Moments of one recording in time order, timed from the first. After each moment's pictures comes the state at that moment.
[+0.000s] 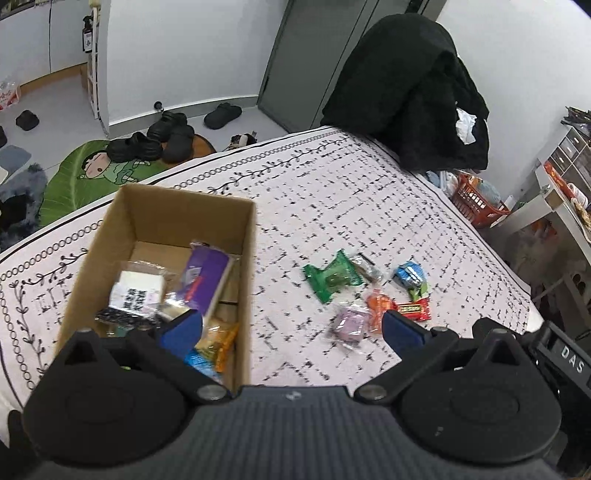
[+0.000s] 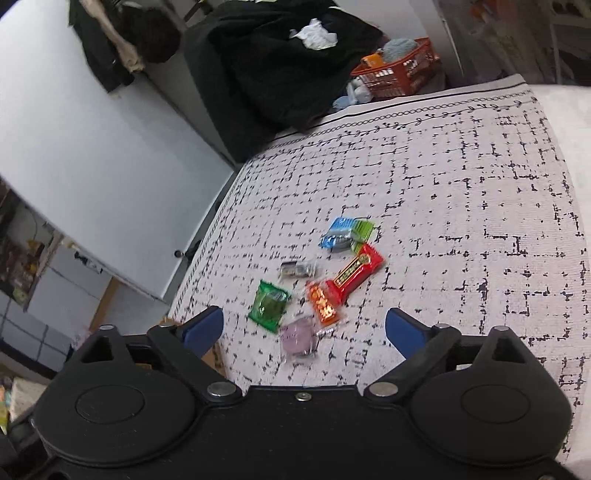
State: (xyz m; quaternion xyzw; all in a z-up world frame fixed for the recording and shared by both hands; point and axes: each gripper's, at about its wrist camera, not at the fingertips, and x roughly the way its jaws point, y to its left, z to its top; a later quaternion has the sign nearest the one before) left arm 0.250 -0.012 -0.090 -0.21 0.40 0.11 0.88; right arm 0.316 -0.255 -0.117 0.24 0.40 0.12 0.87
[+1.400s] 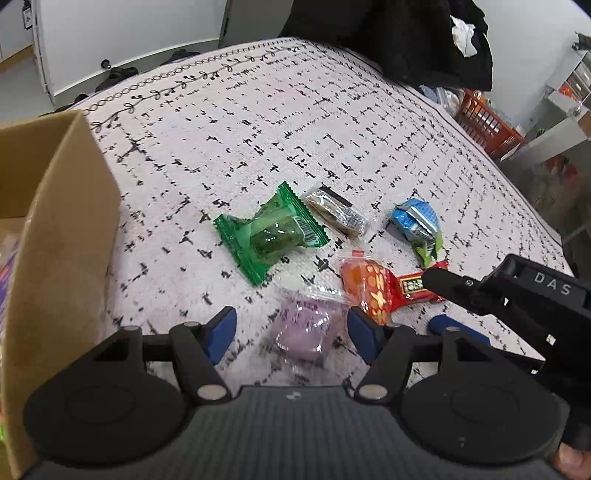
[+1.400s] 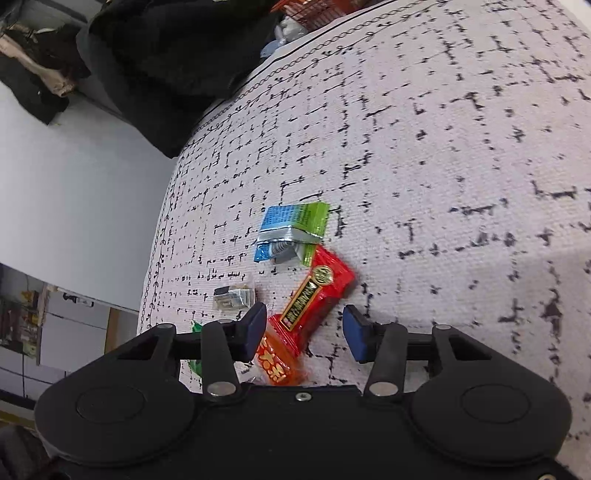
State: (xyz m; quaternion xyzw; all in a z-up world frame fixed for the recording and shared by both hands) left arm 0.368 -0.068 -0.210 -0.19 0.49 0.06 0.85; right arm 0.418 -0.256 -0.227 0.33 0.46 0.09 0.82
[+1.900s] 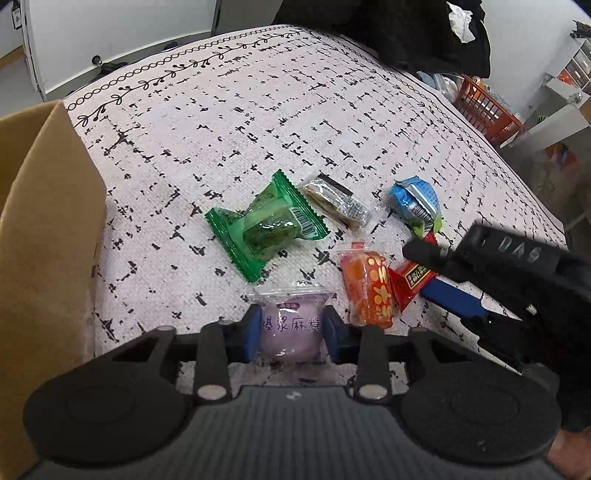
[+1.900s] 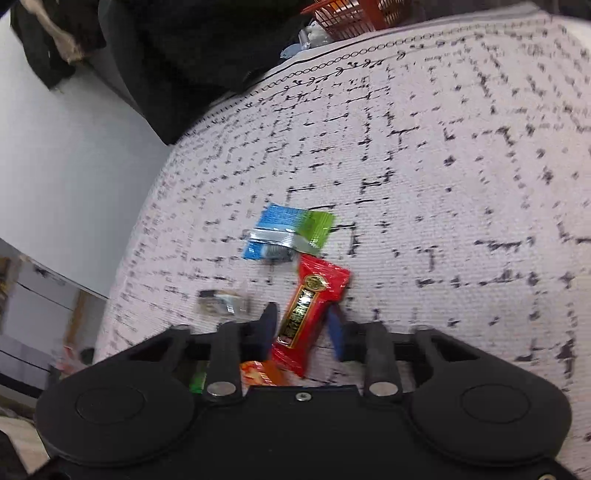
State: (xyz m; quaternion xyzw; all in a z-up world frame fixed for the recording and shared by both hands) left arm 0.374 -0.068 -0.218 -0.19 0.50 0.05 0.85; right arm 0.429 -0.233 -0.226 0.24 0.45 0.07 0.86
